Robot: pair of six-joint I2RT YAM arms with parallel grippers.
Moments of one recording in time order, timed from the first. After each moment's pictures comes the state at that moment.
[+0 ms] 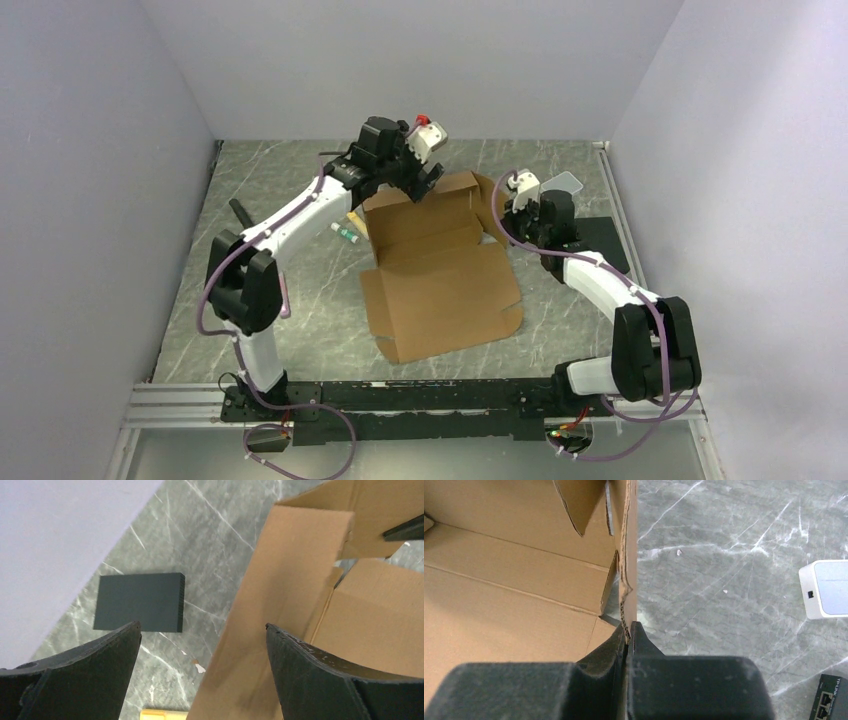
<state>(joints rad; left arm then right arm) -0.58 1.79 1.61 -0.24 0.18 0.34 0.18 1.35 0.72 0.14 -0.30 -0.18</state>
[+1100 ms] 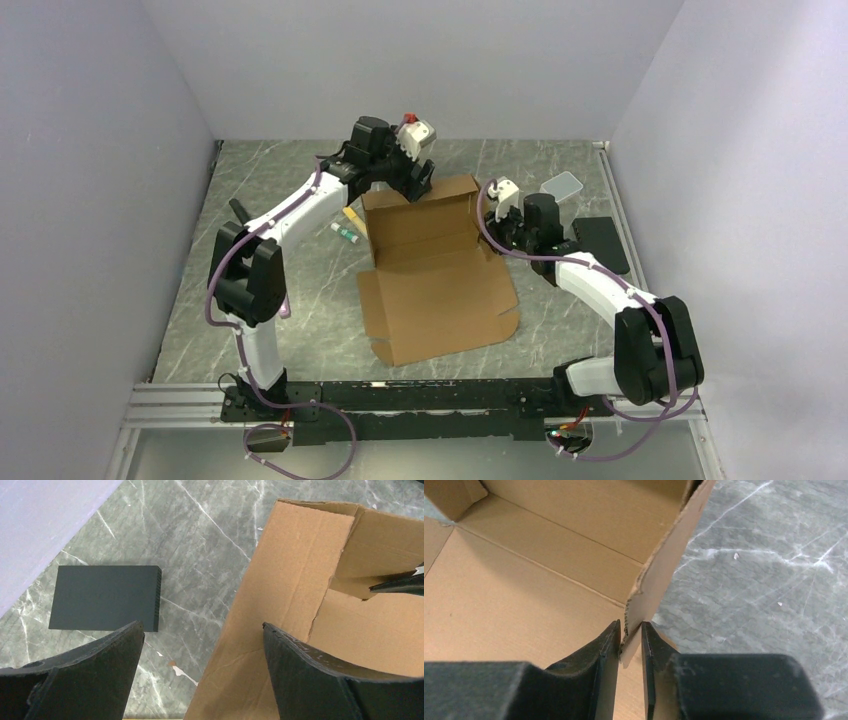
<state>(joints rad) -0.50 1.88 1.62 -0.24 0.35 0.24 0.29 1.34 0.72 0.08 -0.33 -0.19</state>
